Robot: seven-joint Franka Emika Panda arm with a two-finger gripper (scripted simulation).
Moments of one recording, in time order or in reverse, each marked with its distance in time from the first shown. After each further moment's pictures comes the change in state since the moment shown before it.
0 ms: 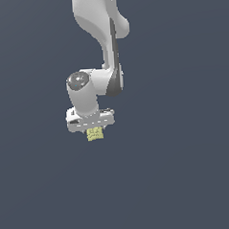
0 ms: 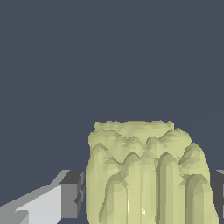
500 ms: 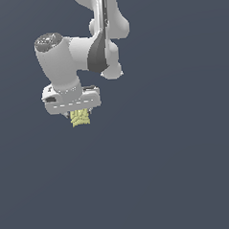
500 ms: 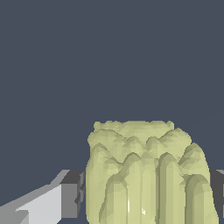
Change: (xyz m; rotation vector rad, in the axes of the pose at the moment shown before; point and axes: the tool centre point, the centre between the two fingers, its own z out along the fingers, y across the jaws) arm -0.029 0.044 -0.102 0.001 0.001 0.000
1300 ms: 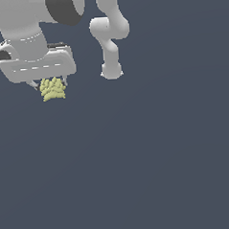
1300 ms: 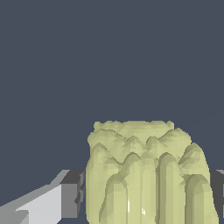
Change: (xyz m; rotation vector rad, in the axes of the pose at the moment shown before) arm -0.035 0.060 -0.136 0.000 0.000 0.000
